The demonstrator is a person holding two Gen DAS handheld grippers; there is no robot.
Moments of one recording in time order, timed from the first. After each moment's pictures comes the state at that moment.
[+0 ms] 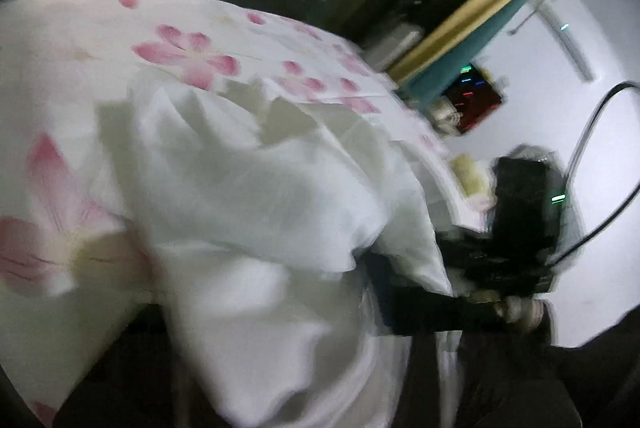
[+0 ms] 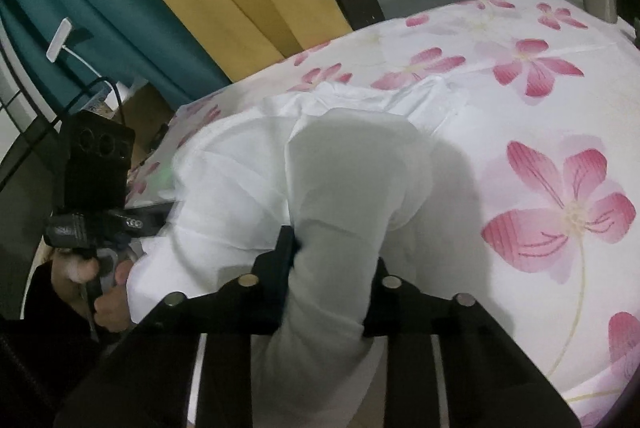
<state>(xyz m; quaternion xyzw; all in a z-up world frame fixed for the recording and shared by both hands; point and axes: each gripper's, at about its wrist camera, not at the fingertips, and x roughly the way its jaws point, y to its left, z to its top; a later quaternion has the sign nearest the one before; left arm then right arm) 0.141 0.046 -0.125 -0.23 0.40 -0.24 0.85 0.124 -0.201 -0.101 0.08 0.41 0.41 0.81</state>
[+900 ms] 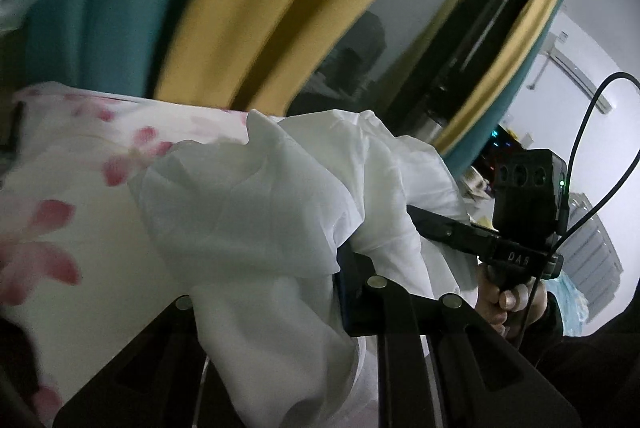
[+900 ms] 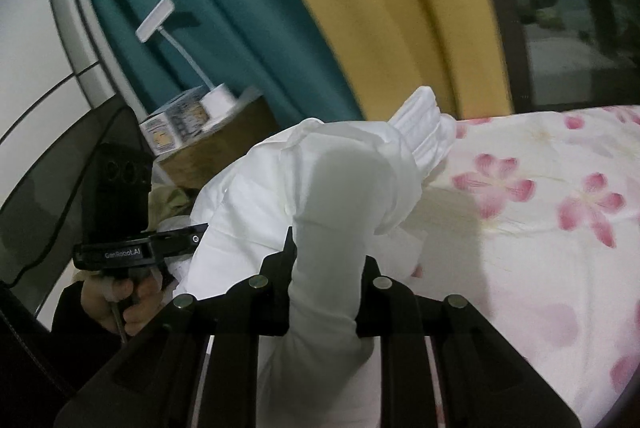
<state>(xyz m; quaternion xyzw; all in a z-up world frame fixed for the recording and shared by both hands) 0.023 0.175 -0.044 -0.22 0.28 -0.13 0.92 0.087 -0.072 -0.014 0.05 0.33 0.56 0.76</state>
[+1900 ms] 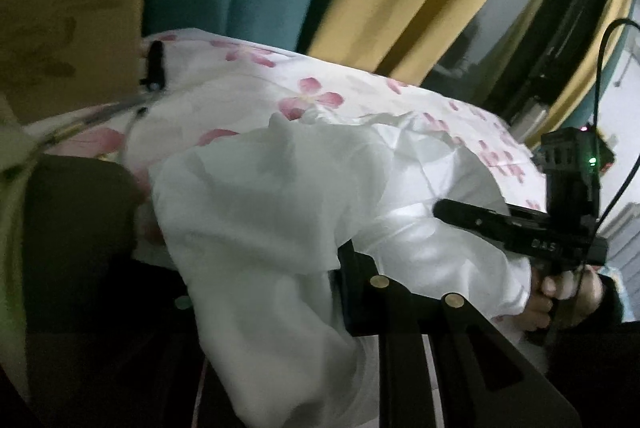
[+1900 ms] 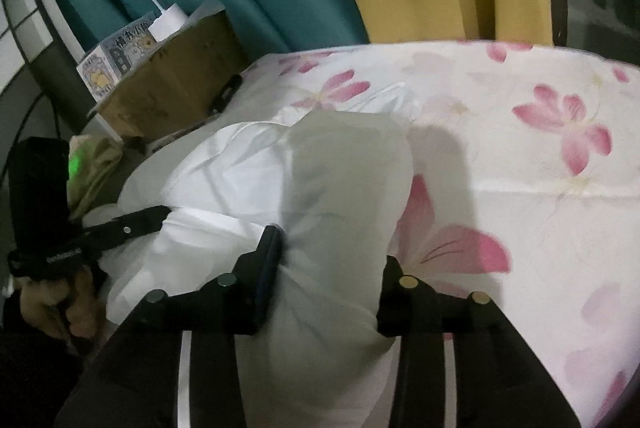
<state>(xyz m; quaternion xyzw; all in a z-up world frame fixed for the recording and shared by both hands) -0.020 0.251 -0.089 -0.20 0.36 0.04 0.91 0.094 0.024 -0.084 -0.01 0.43 0.51 0.75</state>
